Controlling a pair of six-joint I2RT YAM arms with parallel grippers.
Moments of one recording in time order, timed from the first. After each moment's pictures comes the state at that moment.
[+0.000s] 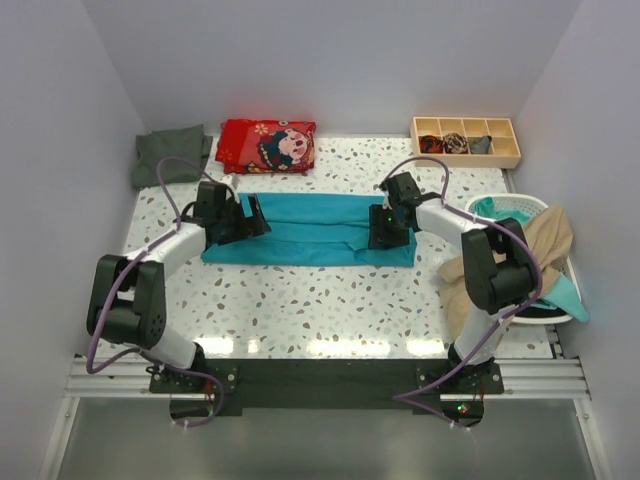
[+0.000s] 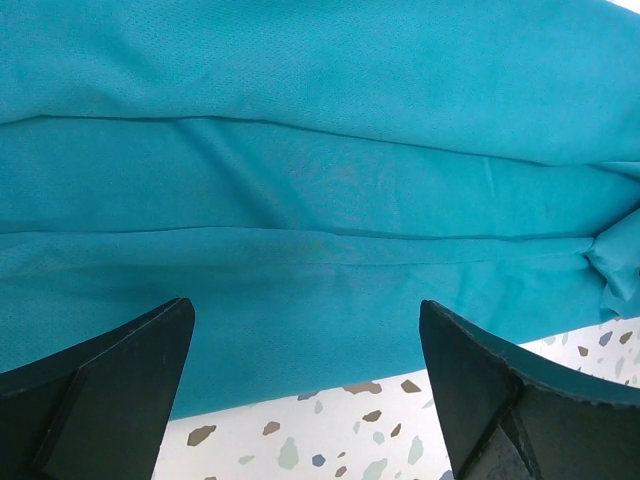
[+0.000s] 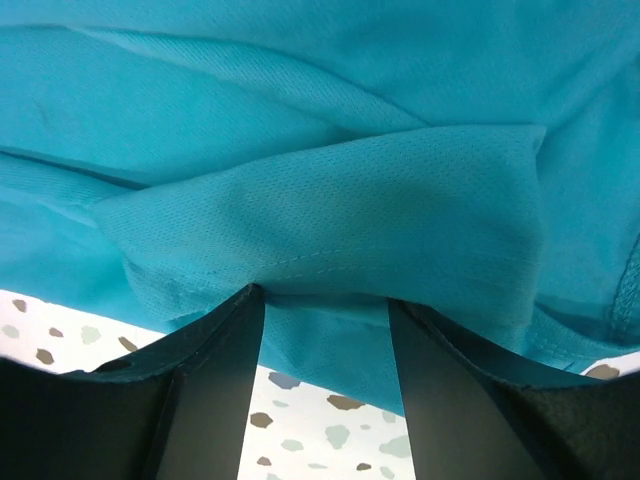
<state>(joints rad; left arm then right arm) -0.16 1.54 0.87 -0.17 0.21 -0.42 0.34 1.82 1.16 -0.49 -0.12 0.32</state>
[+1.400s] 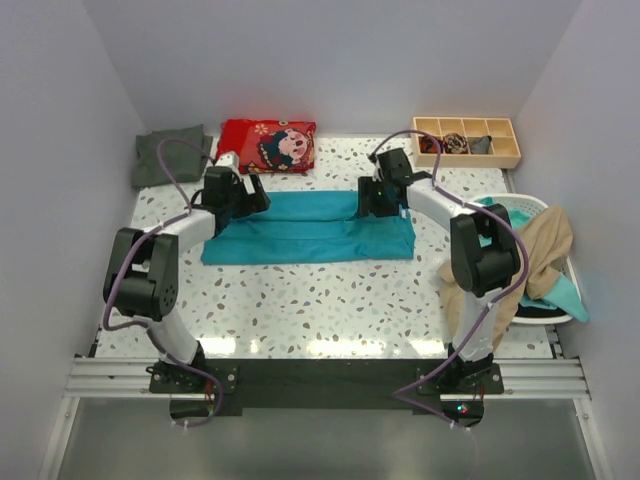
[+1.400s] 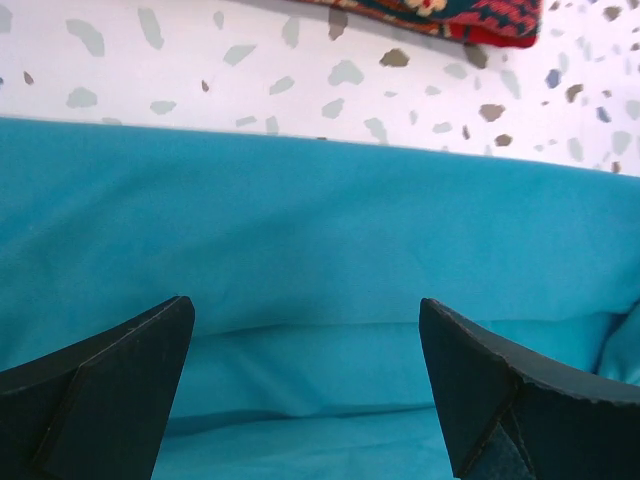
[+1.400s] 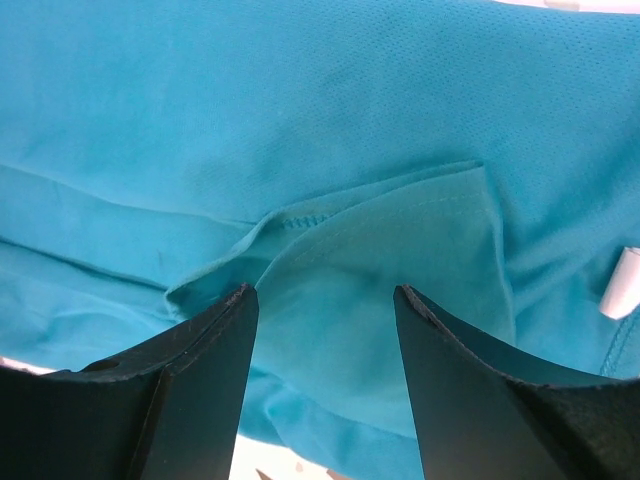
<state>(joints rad) -0.16 1.71 0.98 0.09 0.07 -0.42 0.34 1.96 1.43 -0.44 -0.11 0.27</state>
